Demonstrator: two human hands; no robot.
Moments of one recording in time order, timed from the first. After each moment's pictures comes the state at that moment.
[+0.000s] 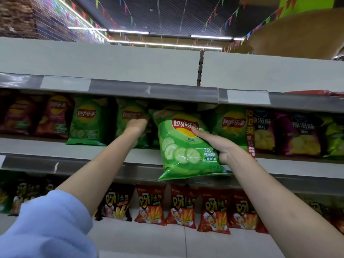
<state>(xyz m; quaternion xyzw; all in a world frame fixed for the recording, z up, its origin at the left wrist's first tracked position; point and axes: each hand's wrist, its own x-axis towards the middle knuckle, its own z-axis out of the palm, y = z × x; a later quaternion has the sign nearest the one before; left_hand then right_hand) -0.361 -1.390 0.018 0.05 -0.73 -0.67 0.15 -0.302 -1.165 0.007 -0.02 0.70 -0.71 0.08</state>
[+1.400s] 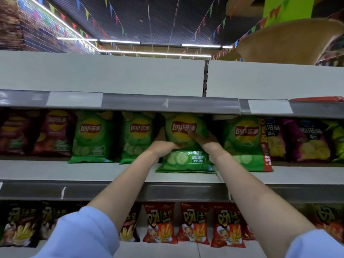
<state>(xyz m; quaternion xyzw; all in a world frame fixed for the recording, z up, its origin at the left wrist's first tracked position) -0.392 -1.382 -0.001 -0.12 -0.81 -0.57 0.02 -0.368 -1.225 0.006 0.00 0.73 -0.66 -0.18</state>
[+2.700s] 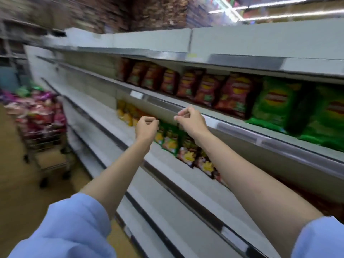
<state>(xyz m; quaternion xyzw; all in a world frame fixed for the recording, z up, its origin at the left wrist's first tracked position) -0.146 -1.827 -0.097 0.28 -0.64 -0.59 0.40 -0.204 -1.699 -0.042 -0.34 0.79 -0.51 0.01</state>
